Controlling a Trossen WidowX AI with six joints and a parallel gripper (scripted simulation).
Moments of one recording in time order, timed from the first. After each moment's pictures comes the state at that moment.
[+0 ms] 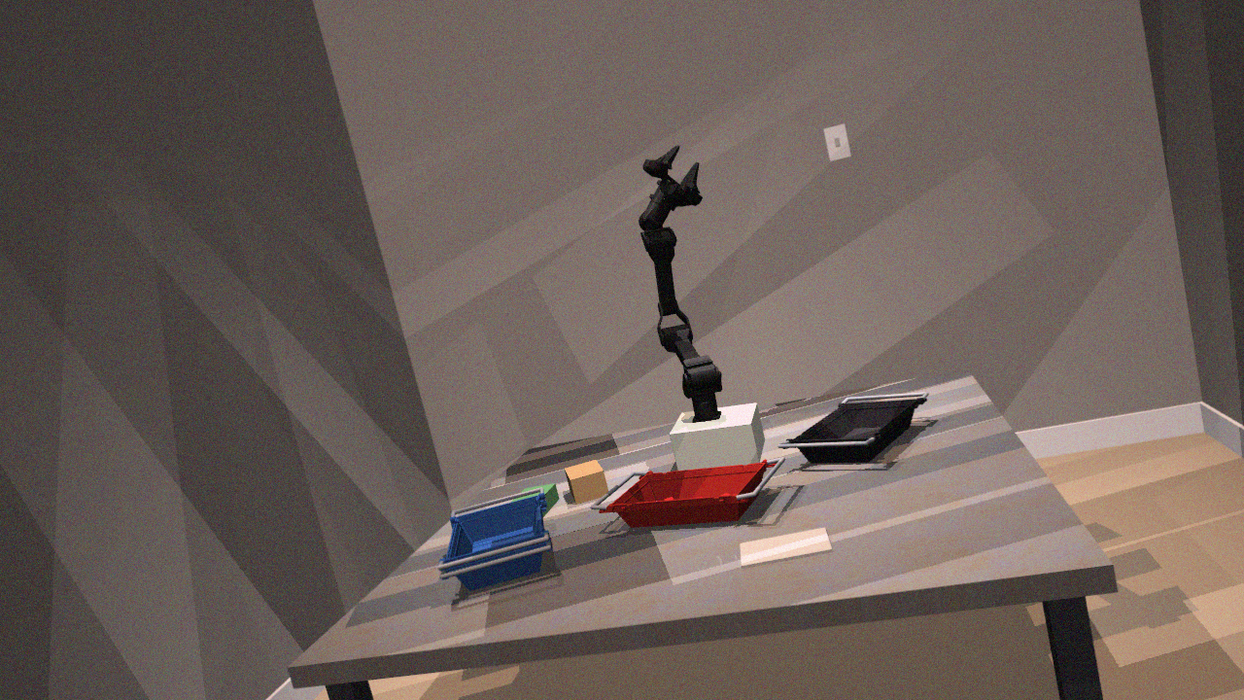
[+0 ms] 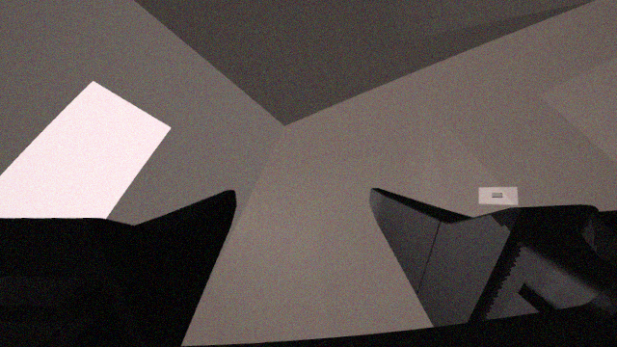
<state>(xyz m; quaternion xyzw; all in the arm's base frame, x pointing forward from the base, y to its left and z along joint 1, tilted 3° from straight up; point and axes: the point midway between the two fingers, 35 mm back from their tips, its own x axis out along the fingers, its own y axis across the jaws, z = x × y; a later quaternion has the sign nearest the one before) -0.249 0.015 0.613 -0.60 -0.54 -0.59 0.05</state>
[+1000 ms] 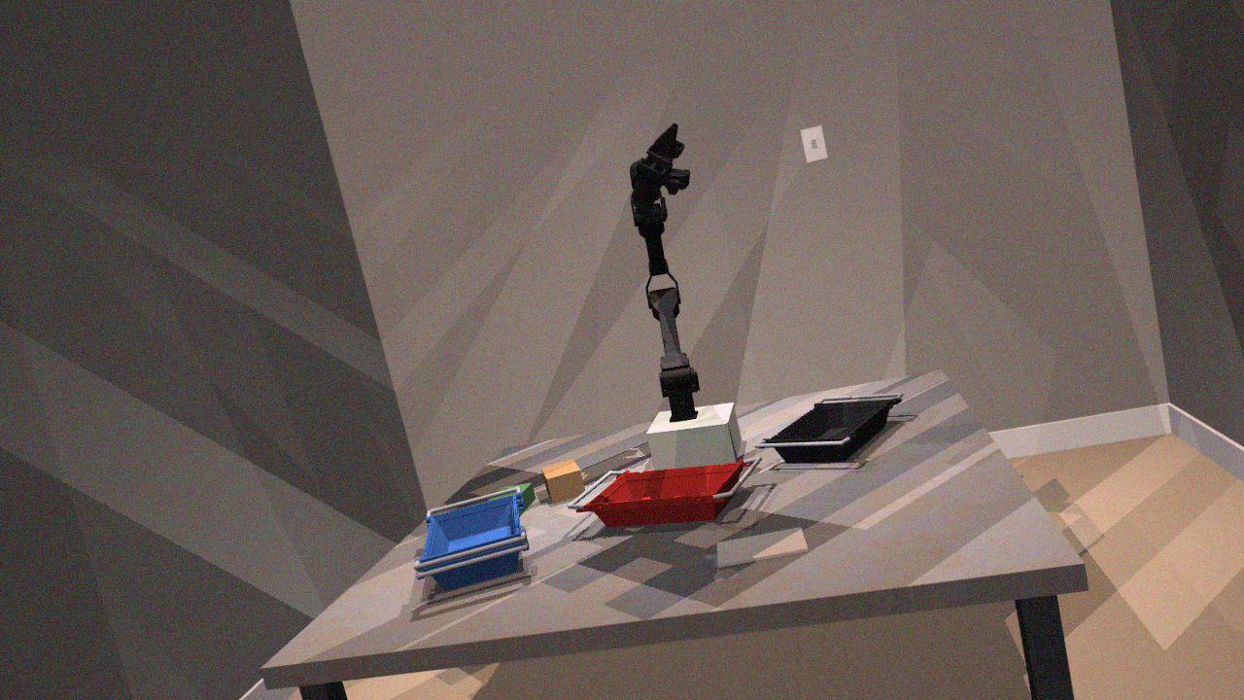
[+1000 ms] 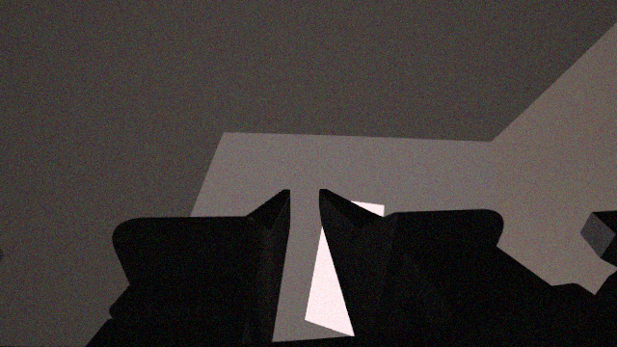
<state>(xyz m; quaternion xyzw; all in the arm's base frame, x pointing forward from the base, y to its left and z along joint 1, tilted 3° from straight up) 0.045 0.081 0.652 -0.75 -0.49 -0.23 0.38</state>
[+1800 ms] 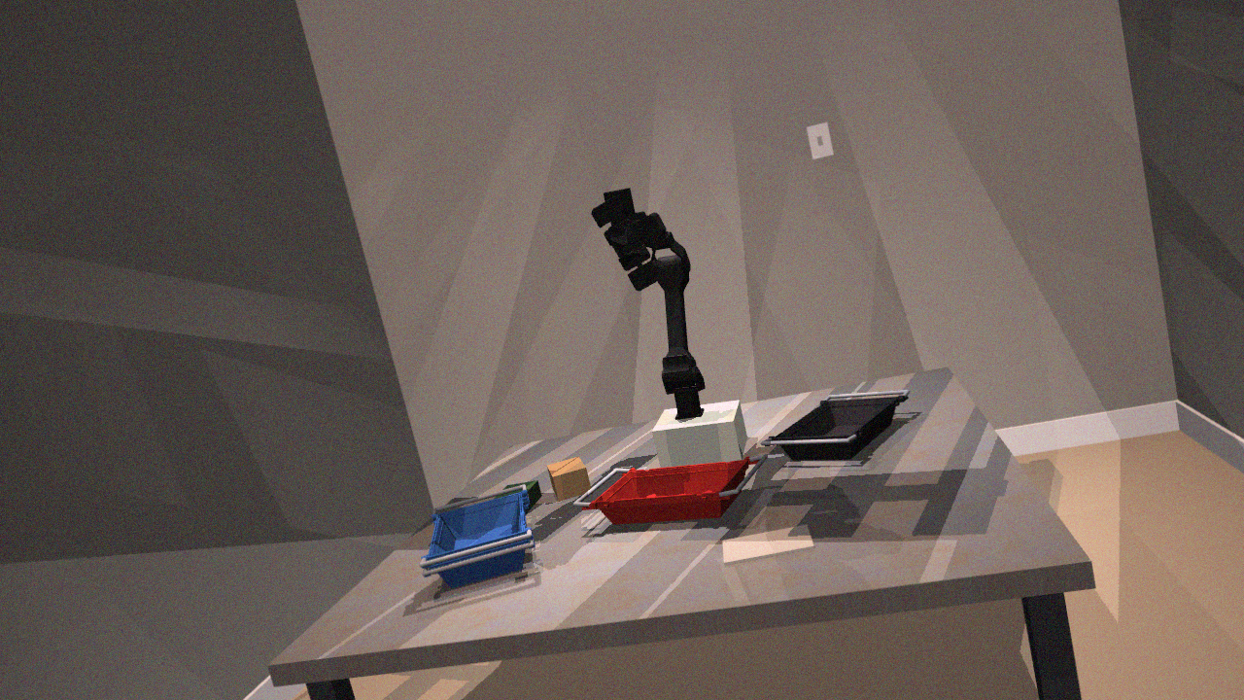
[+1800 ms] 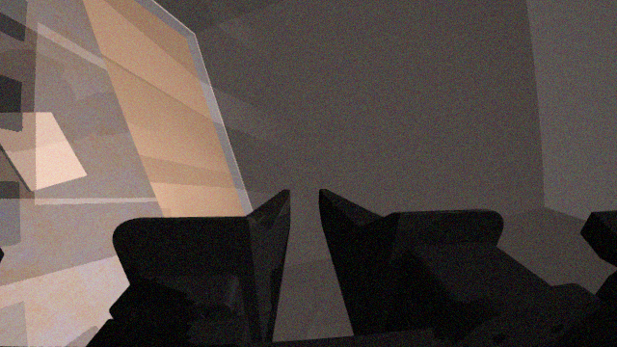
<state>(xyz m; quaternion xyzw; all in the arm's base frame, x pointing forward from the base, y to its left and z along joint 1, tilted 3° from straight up) 0.369 -0.005 0.453 -0.58 -0.03 0.08 0.81</state>
